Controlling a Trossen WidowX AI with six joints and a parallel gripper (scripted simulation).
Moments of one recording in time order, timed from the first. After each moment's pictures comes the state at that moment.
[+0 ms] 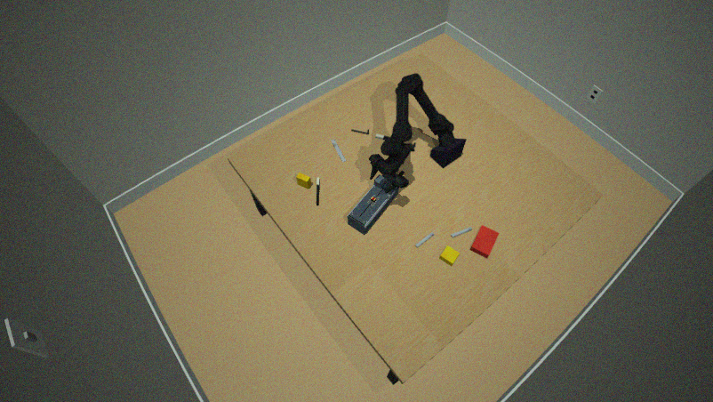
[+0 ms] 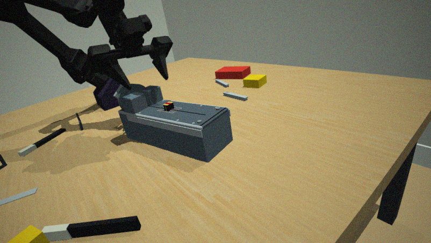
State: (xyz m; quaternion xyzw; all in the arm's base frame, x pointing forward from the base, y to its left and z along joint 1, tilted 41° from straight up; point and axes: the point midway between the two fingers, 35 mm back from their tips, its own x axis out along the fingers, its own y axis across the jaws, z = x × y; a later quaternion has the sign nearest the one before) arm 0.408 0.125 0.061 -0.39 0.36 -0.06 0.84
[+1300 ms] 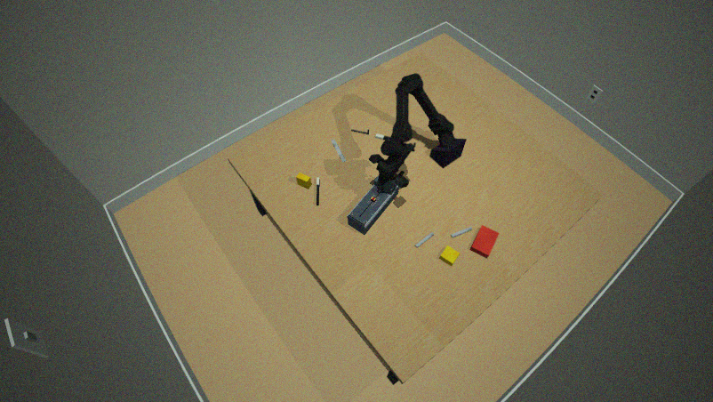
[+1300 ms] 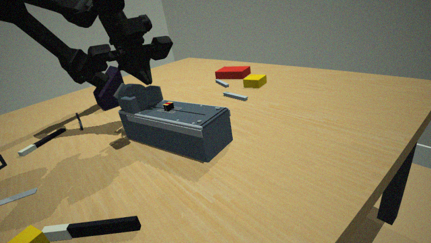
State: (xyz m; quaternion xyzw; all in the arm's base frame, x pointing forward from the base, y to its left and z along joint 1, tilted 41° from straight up) arm 0.408 0.125 0.060 -0.39 0.36 -0.05 0.84
